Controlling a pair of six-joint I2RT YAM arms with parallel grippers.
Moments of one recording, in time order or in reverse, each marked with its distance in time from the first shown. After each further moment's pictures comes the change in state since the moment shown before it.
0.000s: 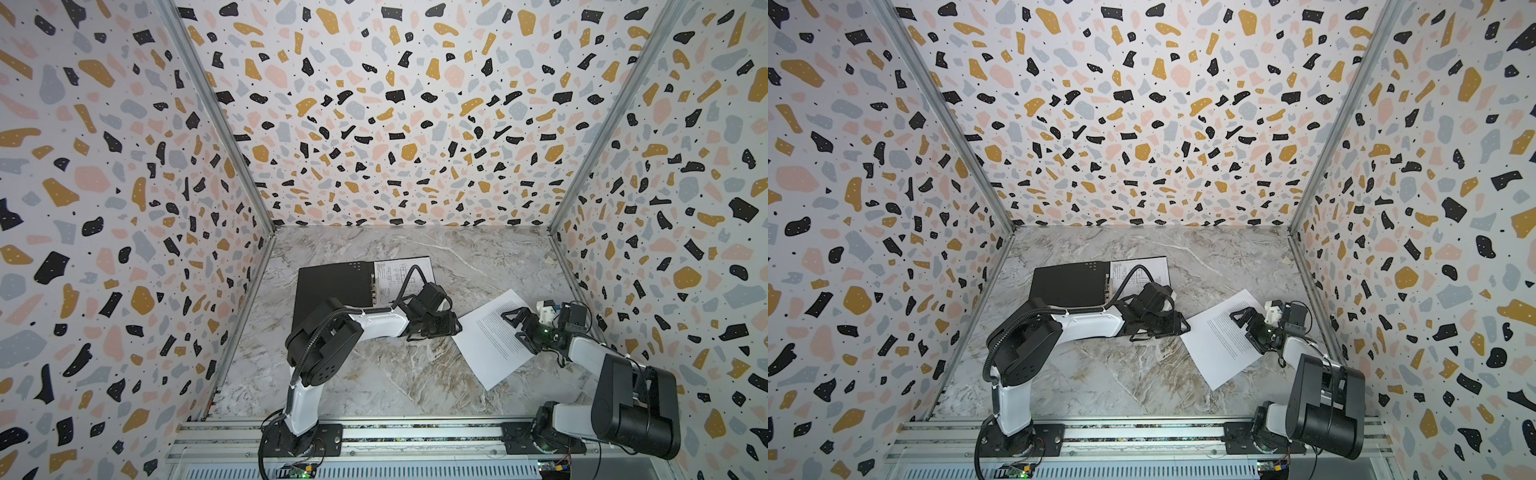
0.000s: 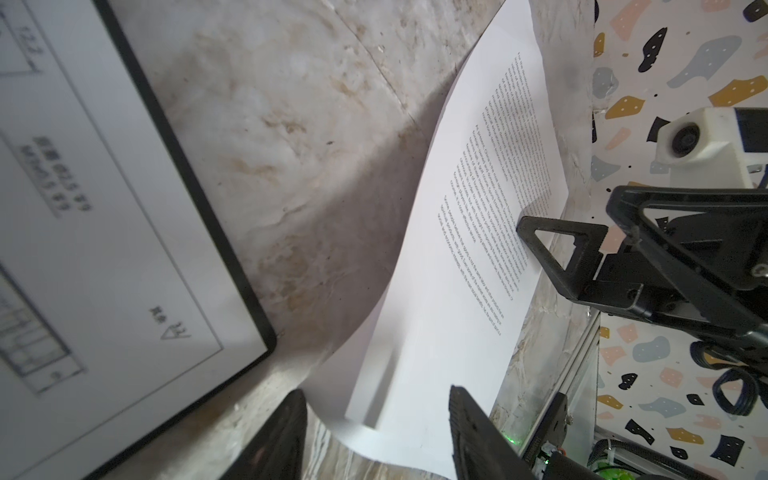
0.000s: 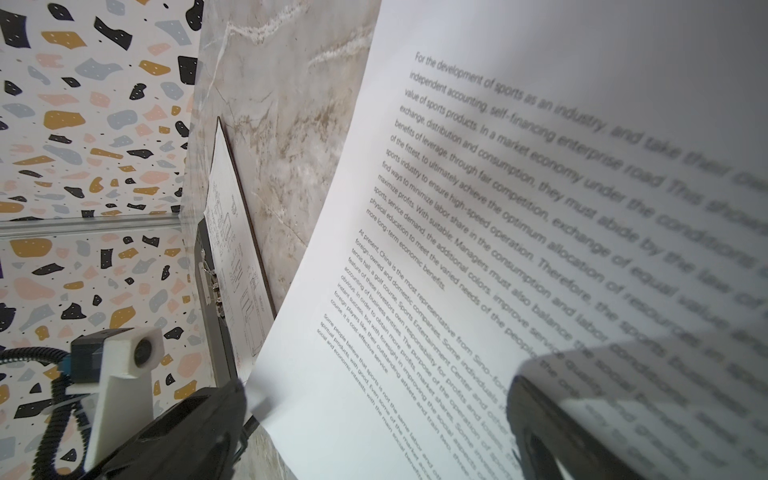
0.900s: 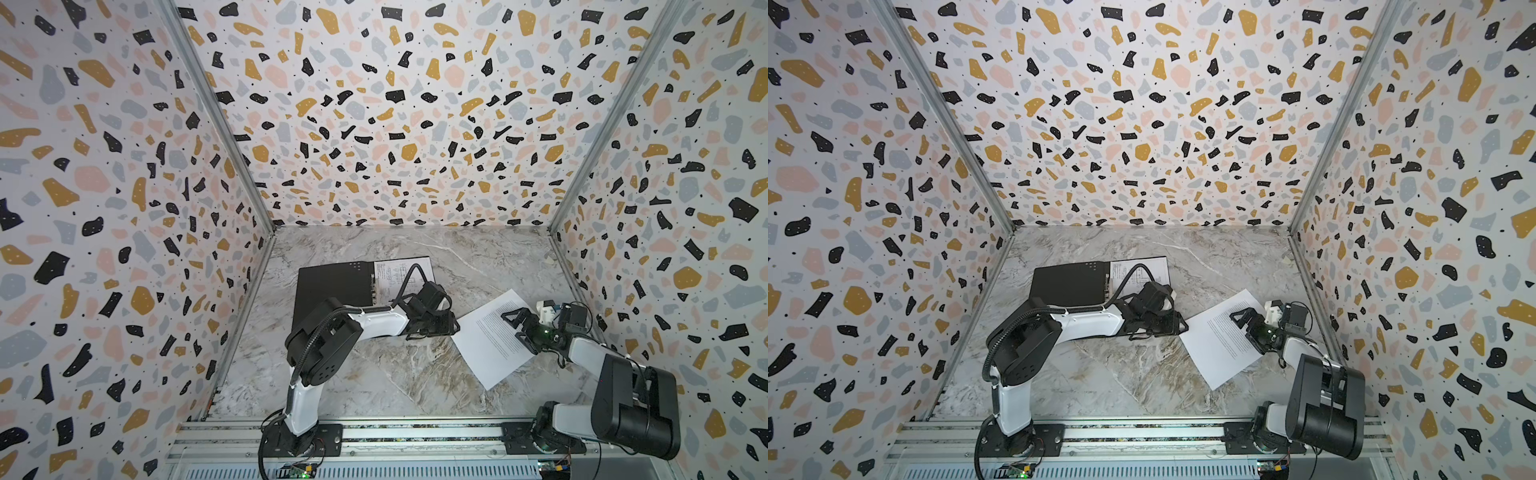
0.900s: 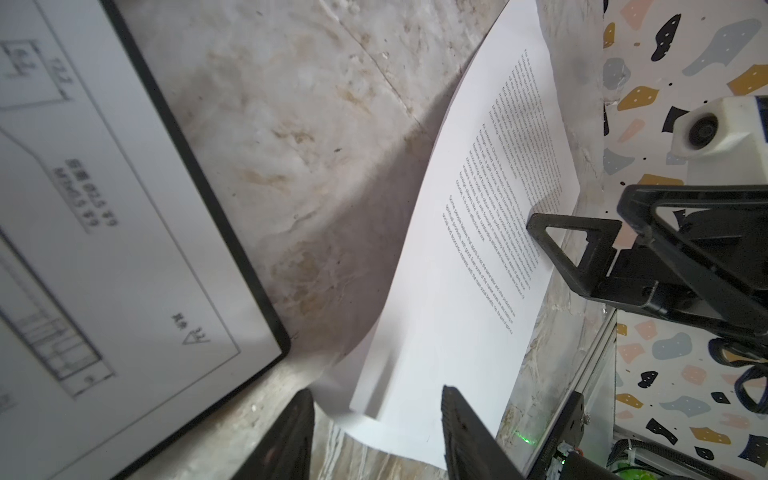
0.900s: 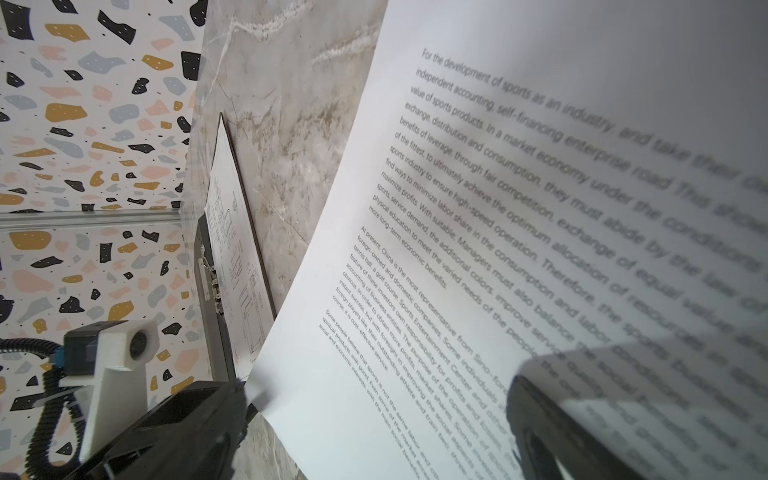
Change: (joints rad) left arm 0.001 0.000 0.017 -0.018 -0.004 0.044; right arm -0.004 0.006 -0.005 0.003 -0.008 -0.020
